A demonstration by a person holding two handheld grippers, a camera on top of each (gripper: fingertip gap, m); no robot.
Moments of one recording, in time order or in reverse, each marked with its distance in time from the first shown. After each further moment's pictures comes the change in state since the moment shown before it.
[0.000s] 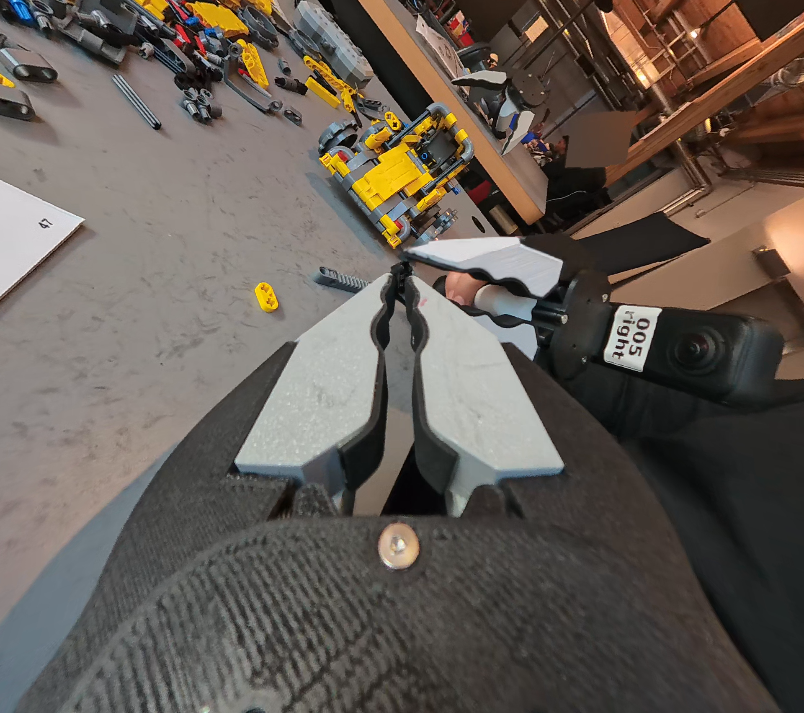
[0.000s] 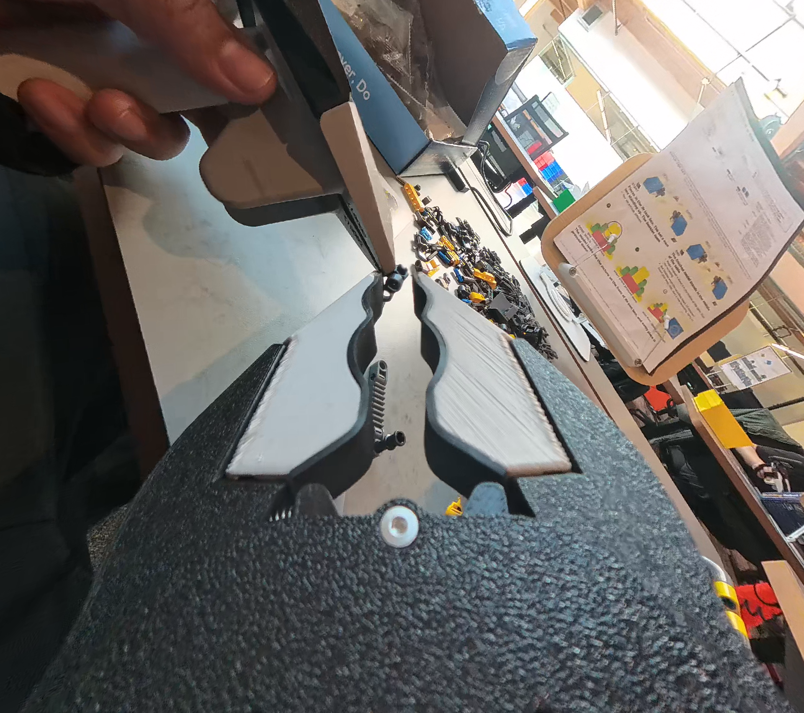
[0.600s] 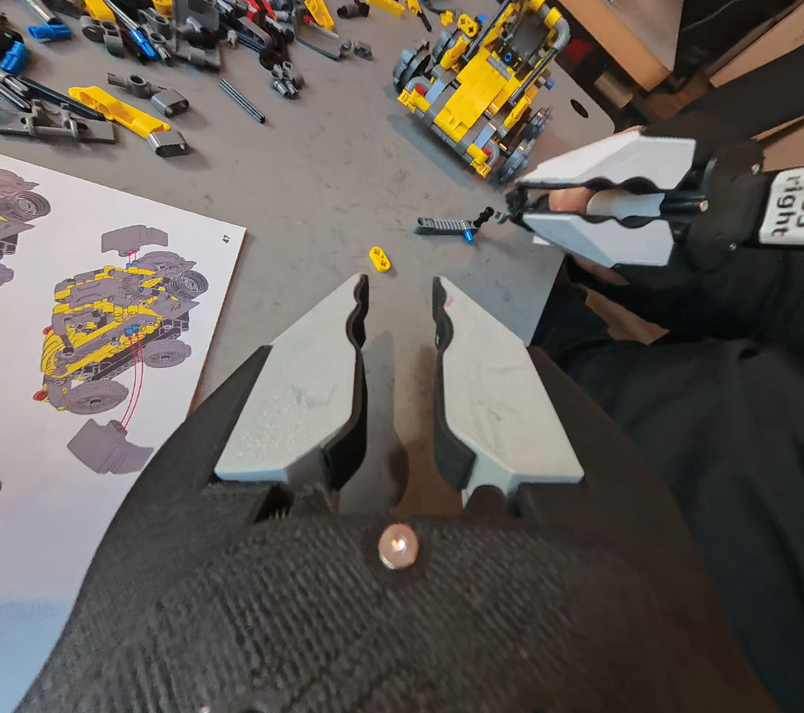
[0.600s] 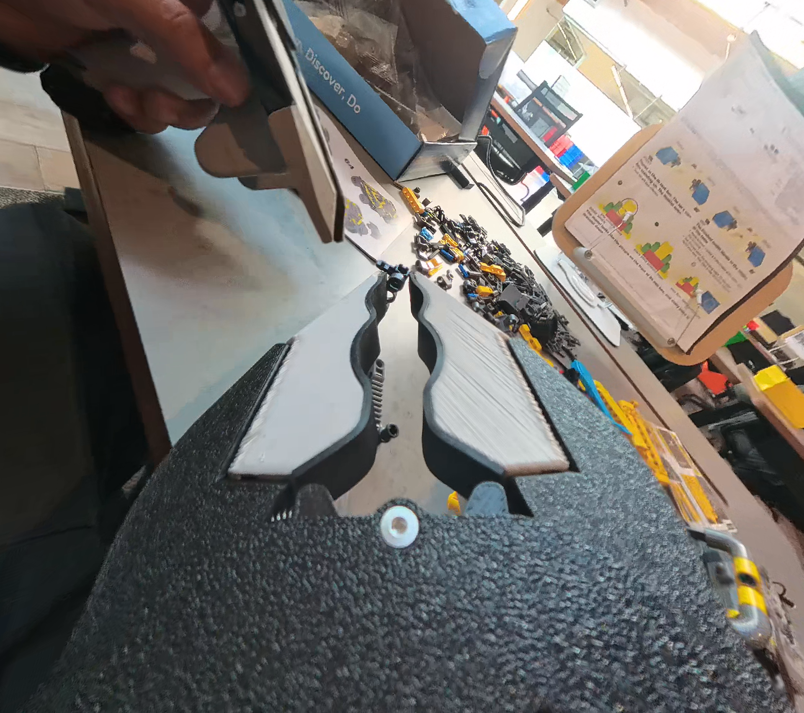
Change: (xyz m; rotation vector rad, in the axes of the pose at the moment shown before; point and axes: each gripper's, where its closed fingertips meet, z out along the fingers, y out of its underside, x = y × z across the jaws) left arm -0.045 0.000 -0.028 -0.269 -0.161 0.255; right arm 0.011 -0.002 -0.006 0.014 -0.019 0.132
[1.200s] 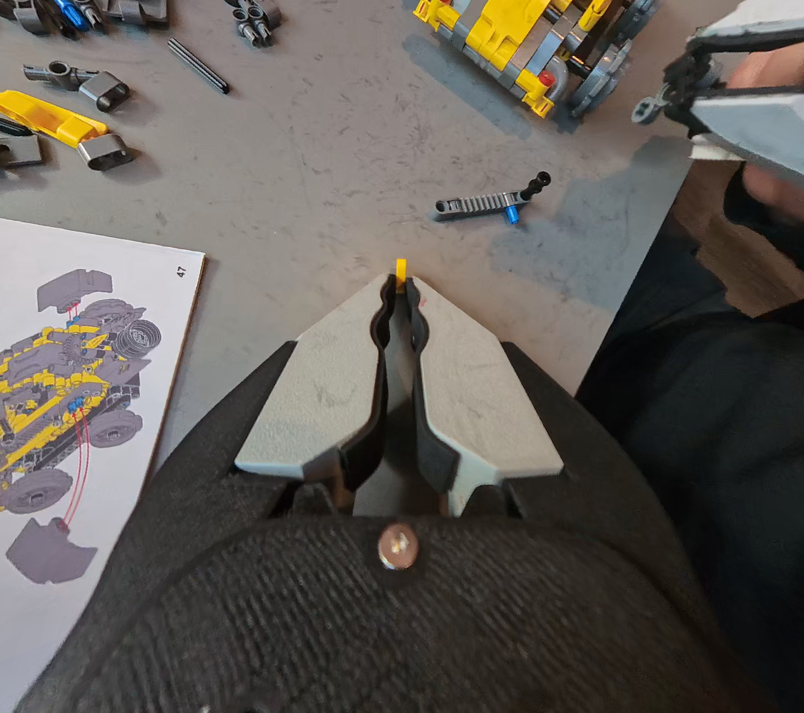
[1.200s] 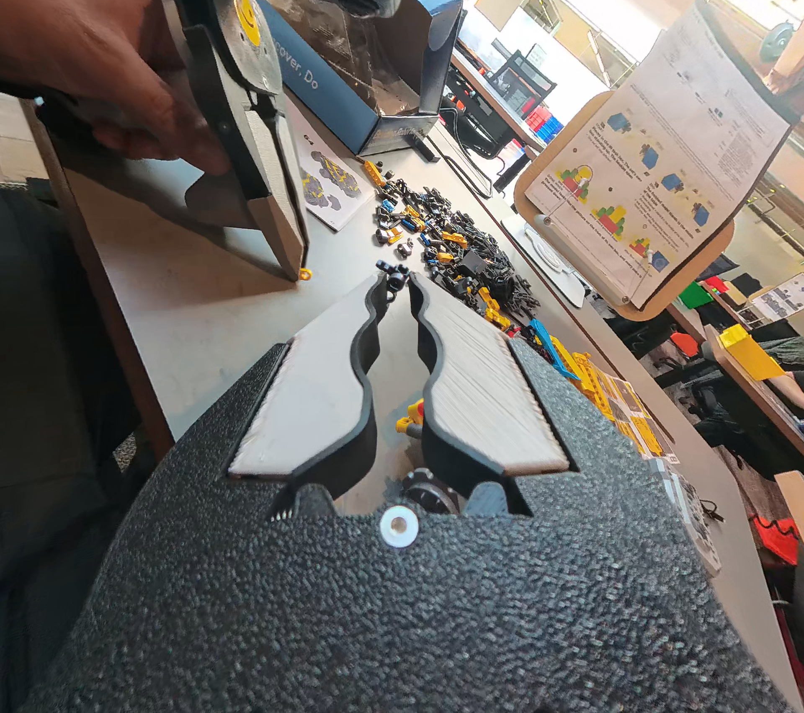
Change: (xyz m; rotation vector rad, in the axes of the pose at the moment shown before) left arm -0.004 0.017 0.042 -0.203 -0.173 0.134; right arm 0.029 0.007 -0.036 -0.053 0.059 0.022
